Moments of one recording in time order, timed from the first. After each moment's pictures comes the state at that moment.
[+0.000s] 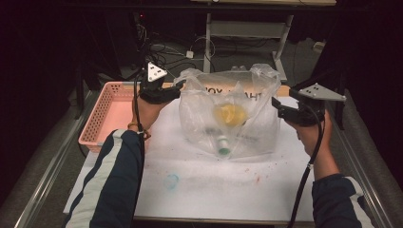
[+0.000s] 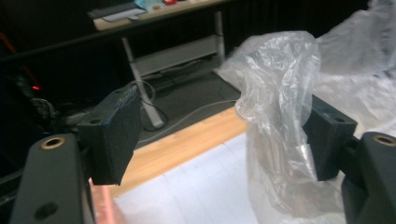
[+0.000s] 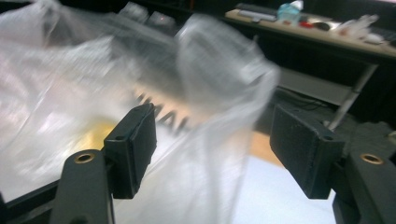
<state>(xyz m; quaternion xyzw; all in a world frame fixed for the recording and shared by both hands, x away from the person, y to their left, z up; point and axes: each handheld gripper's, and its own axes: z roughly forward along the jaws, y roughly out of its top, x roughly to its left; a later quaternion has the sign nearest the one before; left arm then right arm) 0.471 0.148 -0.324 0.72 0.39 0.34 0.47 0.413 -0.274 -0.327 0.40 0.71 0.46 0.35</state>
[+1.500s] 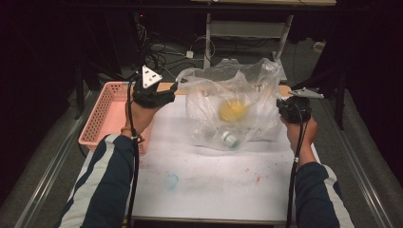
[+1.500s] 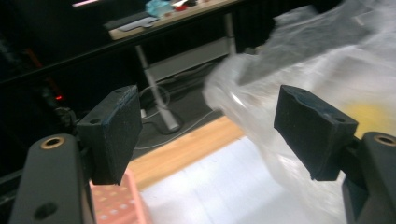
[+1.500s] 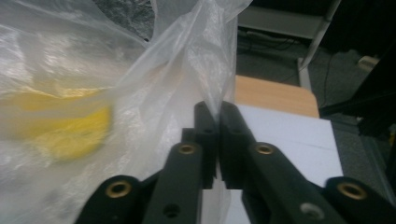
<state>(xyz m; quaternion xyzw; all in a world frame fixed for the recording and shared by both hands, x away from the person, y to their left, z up) 0.451 0.160 -0.335 0.73 0.37 0.36 0.46 0.466 -0.280 -0.380 0.52 0.69 0.38 0.34</state>
